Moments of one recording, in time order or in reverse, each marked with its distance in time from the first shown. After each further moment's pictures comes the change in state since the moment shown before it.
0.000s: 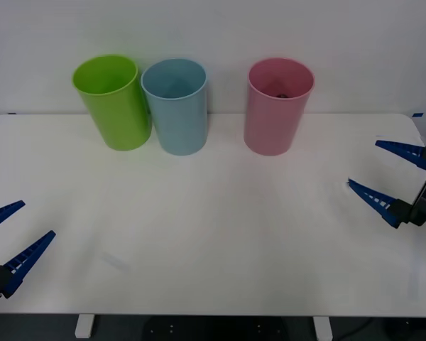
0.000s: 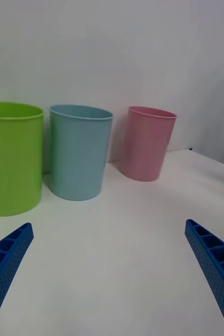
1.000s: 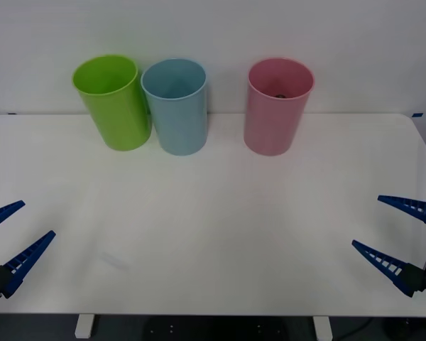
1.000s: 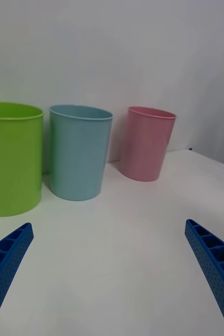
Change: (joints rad) right arm 0.296 0.003 0.000 -0.192 -0.037 -0.001 0.009; left arm 0.000 0.000 0.000 0.000 0.000 0.000 0.000
